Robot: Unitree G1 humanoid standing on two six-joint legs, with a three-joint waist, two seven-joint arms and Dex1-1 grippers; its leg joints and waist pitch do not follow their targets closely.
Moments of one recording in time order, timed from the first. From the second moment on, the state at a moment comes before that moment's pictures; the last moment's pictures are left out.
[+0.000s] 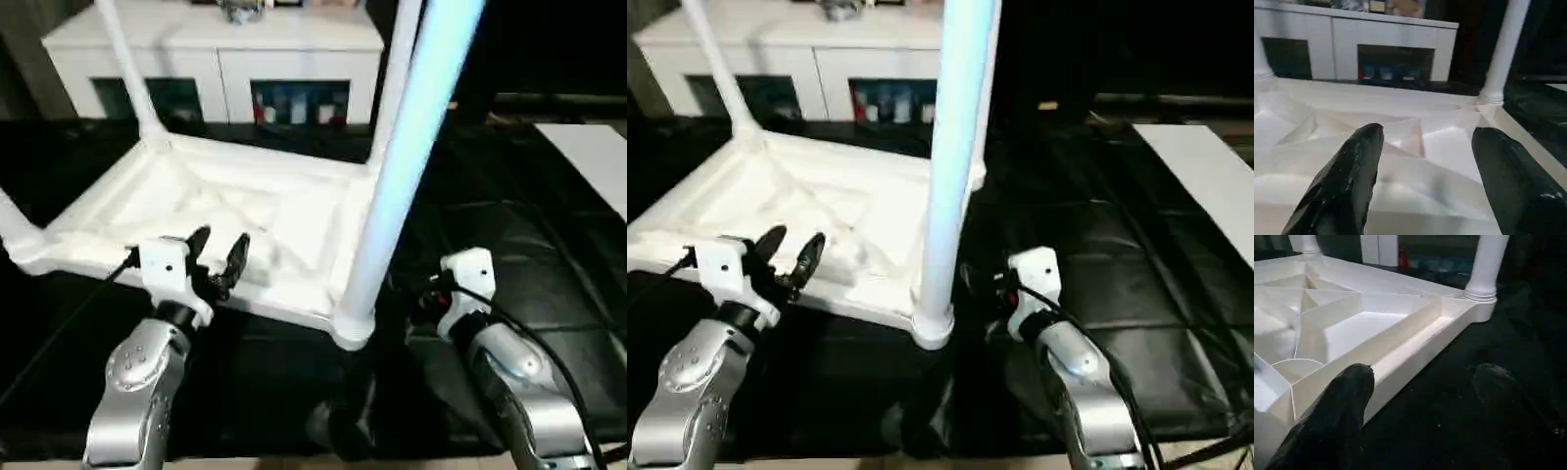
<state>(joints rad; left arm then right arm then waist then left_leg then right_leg) -0.01 0.13 0.08 -0.17 -0.20 0.15 -0.28 -0.05 -0.21 0.05 -0.07 0.14 0.24 0.34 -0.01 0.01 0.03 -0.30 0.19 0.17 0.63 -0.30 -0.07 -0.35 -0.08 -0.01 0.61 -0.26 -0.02</state>
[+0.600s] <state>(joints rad) -0.01 0.13 0.08 -0.17 -0.21 0.15 -0.28 -0.06 -0.21 0.05 -0.06 0.14 0.23 0.34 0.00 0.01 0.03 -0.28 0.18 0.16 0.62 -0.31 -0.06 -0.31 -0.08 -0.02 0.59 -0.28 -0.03</state>
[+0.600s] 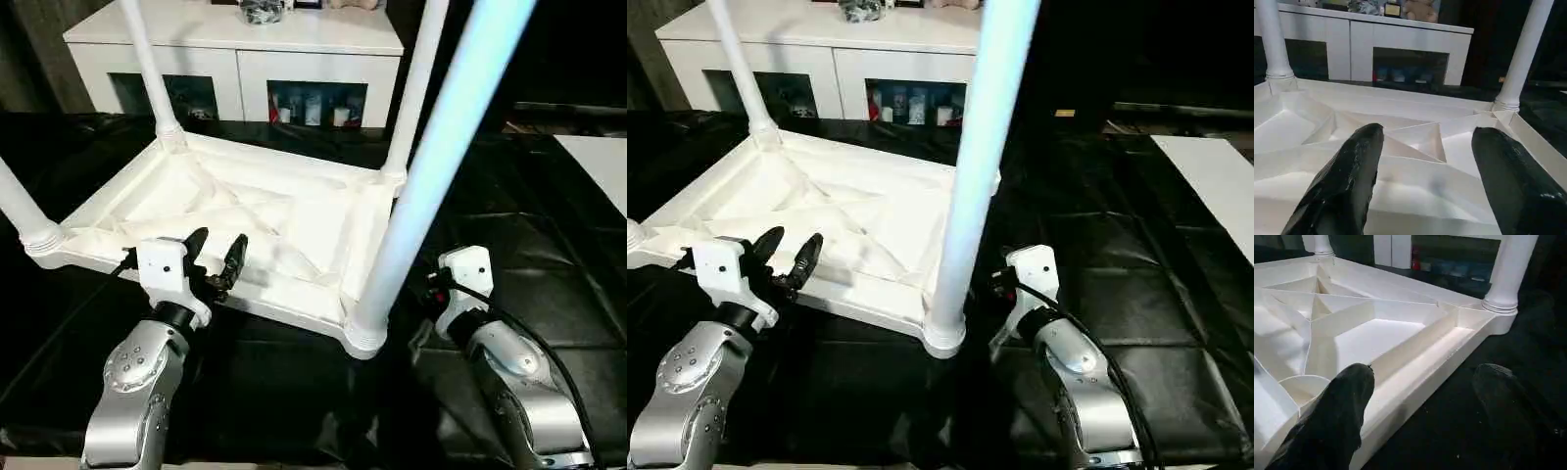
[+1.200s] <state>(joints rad) -0.02 0.13 0.05 -0.17 -0.22 0.15 -0.29 -0.06 -0.21 0.03 -0.04 0.14 0.23 0.34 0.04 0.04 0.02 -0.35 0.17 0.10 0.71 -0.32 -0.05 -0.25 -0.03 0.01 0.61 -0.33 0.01</state>
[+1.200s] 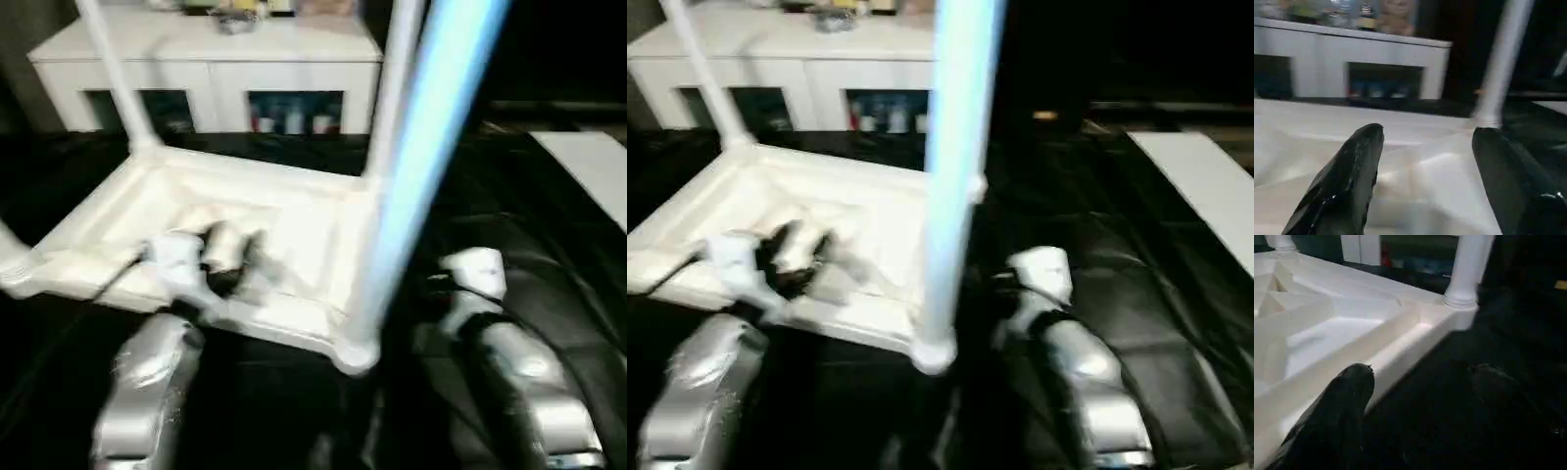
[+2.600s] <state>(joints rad) -0.20 0.69 -0.34 -0.16 -0.28 0.38 -1.22 0.00 -0.79 0.13 -0.16 0.19 0.28 1.01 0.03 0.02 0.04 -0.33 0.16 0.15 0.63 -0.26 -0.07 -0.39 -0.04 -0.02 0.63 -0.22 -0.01</state>
